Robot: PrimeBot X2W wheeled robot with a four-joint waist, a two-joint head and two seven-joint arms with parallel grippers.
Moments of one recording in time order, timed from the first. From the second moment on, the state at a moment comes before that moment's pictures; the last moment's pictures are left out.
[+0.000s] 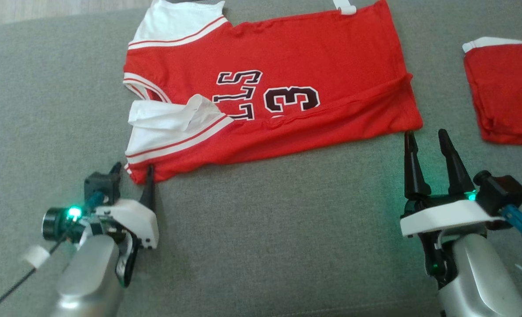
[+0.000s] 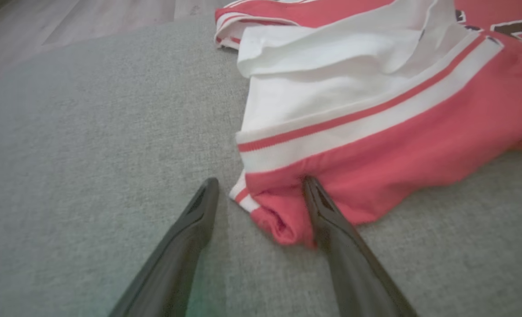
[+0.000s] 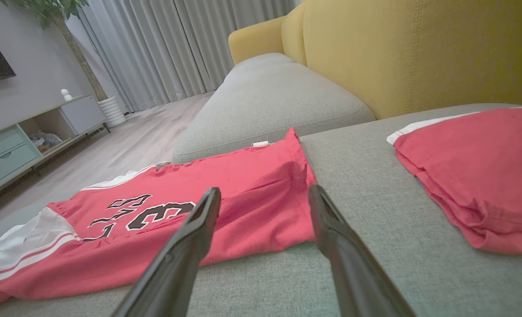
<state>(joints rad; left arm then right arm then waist) -0.47 0.21 -0.39 0.78 -0.34 0.07 -0.07 -0.22 -0.05 0.06 0.33 0.26 0.13 -0.25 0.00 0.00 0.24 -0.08</state>
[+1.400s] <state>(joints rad) -0.55 0.18 -0.45 0.57 -0.33 0.03 -0.20 -0.69 -0.06 -0.25 0.92 -0.20 0.13 0.15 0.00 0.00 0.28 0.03</state>
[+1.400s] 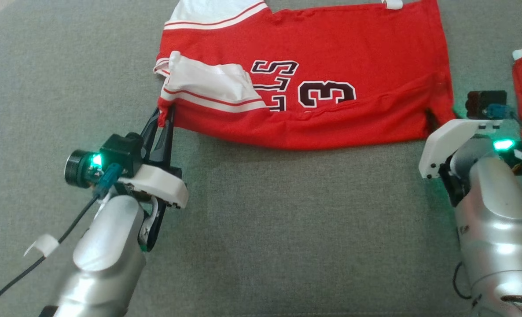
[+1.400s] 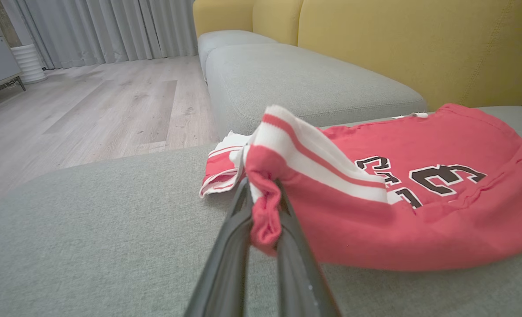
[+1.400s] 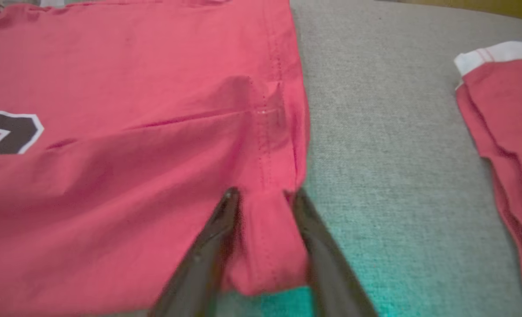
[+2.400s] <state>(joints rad) -0.18 0.29 -0.52 0.47 -0.45 -0.01 0.05 -0.29 -0.05 -0.20 0.68 -0.08 0.13 0.18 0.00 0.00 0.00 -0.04</state>
